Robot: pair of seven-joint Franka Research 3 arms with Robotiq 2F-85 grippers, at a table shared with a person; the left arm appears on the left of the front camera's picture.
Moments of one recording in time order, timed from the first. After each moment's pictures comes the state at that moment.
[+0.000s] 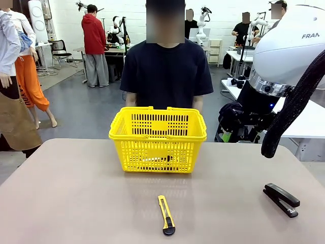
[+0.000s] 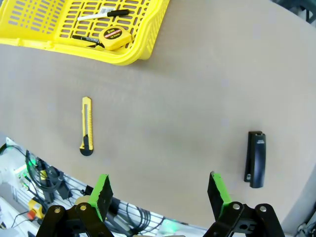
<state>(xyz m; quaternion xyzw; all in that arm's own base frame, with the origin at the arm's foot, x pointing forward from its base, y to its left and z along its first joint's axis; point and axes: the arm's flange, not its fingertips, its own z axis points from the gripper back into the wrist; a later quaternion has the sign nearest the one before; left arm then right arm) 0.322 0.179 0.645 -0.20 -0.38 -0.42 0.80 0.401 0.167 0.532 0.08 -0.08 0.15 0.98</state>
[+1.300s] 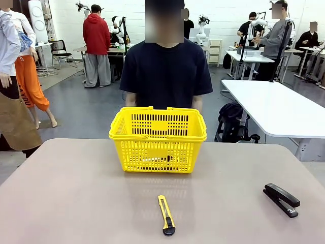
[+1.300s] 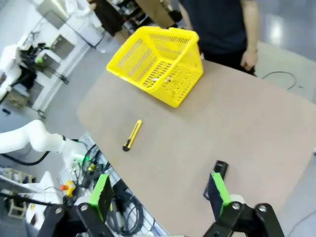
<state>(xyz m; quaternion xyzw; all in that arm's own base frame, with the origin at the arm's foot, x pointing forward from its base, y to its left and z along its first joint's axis) 0.321 0.179 0.645 -0.20 -0.38 -0.42 0.80 0.356 -0.175 0.626 0.36 -0.28 0.23 0.86</state>
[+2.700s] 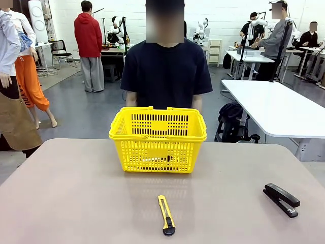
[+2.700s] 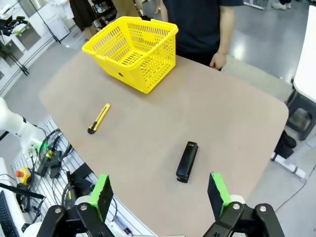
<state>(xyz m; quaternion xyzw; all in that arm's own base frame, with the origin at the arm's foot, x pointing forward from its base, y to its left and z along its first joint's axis) 0.321 0.179 0.645 -0.20 -0.38 -0.42 0.80 0.251 -0.178 0.609 0.25 -0.35 0.27 0.86</state>
